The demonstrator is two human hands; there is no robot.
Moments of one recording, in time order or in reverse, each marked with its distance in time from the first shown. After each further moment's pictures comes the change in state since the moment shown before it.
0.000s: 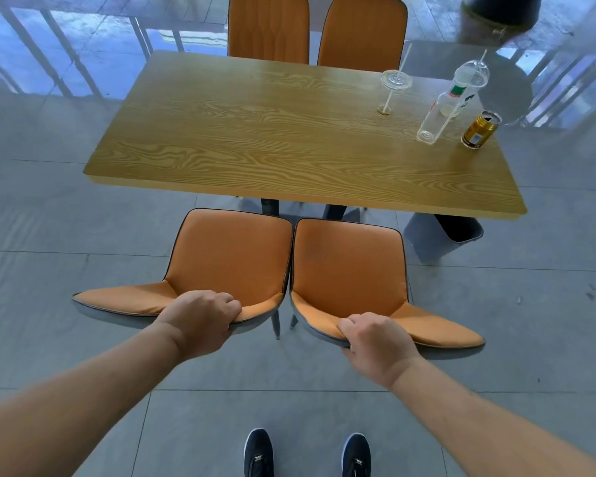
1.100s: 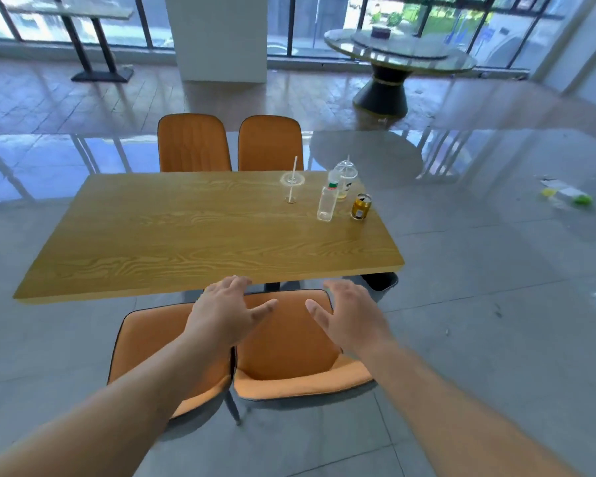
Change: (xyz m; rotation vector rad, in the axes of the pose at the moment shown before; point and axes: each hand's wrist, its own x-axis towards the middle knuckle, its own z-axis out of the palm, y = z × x) left_hand 0.160 0.101 -0.191 -0.485 0.042 -0.488; right_hand -0.033 0.082 -0.191 0.327 0.282 0.558
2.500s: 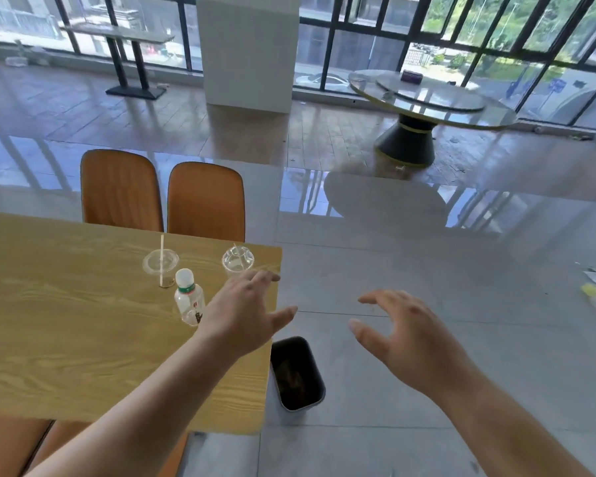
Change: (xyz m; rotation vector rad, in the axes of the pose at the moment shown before) left_hand 0.399 0.511 0.058 -0.076 0.279 0.067; right_hand 0.371 0.449 -0.365 0.015 -0.018 -0.295
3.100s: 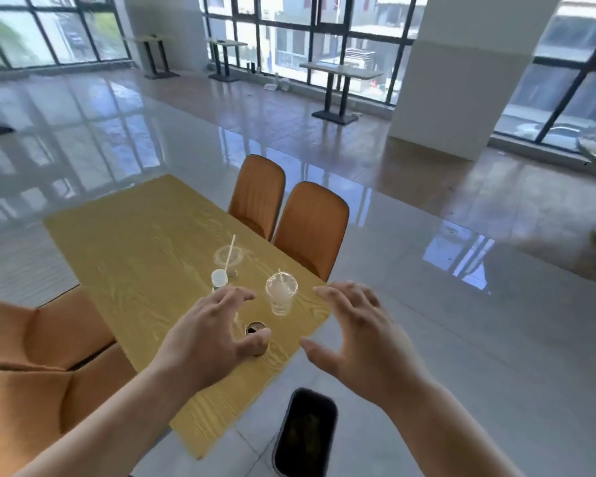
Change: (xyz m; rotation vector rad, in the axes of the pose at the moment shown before) left_hand 0.043 0.086 0.036 0.088 0.329 -0.597; right_hand 0.223 0.085 -0.012 0.103 -0.179 -0.836
